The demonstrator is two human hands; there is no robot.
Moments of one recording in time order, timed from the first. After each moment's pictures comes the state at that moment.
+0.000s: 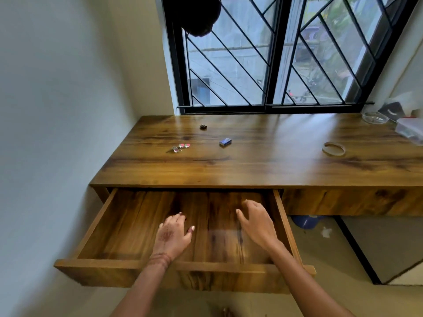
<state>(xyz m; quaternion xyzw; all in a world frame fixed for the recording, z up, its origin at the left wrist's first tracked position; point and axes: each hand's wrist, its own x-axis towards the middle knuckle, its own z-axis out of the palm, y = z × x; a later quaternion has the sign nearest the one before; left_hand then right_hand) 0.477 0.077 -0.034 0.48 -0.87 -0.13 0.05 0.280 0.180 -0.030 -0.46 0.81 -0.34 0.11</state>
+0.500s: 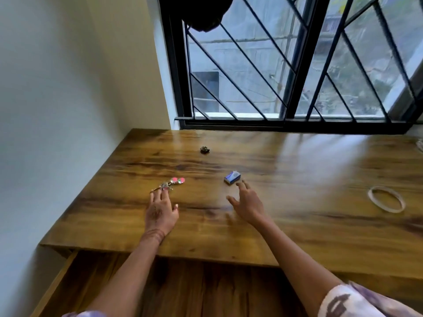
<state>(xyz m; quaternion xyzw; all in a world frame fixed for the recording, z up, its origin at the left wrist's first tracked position) 0.345 -0.161 -0.012 0.58 -0.80 -0.10 0.11 0.136 -0.075 -0.013 -0.49 0.82 -0.26 0.12</state>
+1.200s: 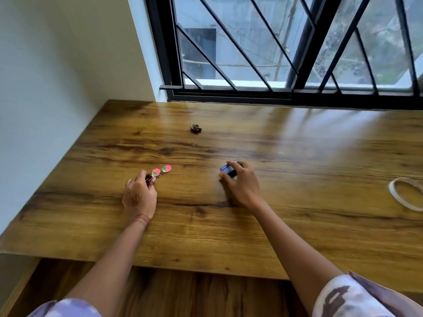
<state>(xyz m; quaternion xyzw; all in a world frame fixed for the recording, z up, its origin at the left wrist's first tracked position) 0.315 -0.216 -0.043 0.63 -0.71 -0.10 0.30 0.093 -0.132 -0.053 -0.48 0.80 -0.34 0.12</state>
